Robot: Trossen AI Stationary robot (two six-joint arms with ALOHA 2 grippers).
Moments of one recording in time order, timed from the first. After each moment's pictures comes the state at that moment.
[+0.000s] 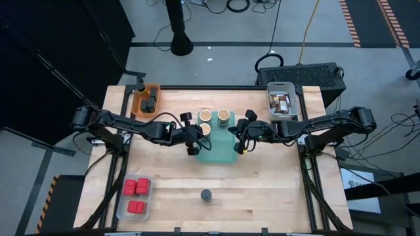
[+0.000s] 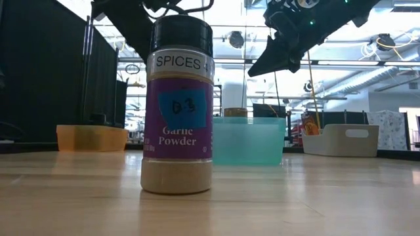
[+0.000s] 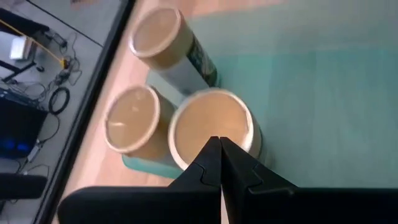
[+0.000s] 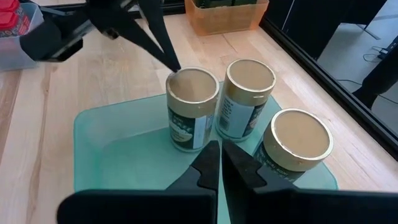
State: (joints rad) left arm -0.05 1.53 0.97 -0.26 -0.47 0.09; right arm 0.04 1.31 0.78 -0.02 0.36 0.20
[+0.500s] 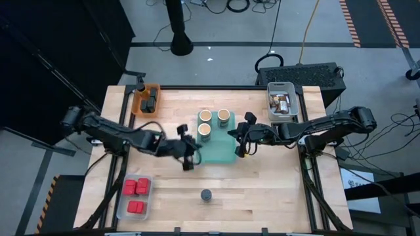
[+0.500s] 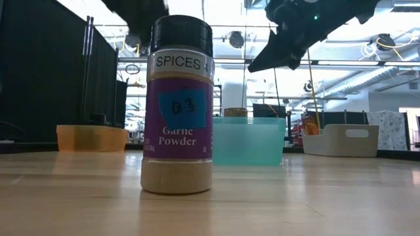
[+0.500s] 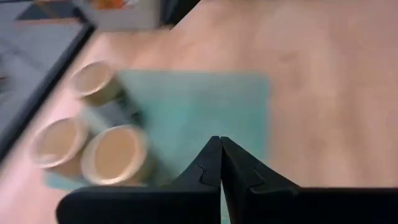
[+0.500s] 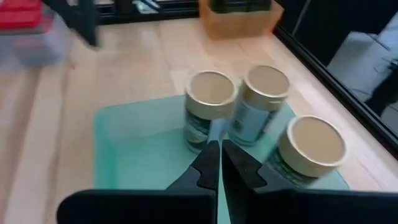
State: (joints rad) left arm -0.25 1.42 0.97 -0.24 -0.42 -0.14; right arm 0.09 1.31 0.78 -0.02 0.37 0.19
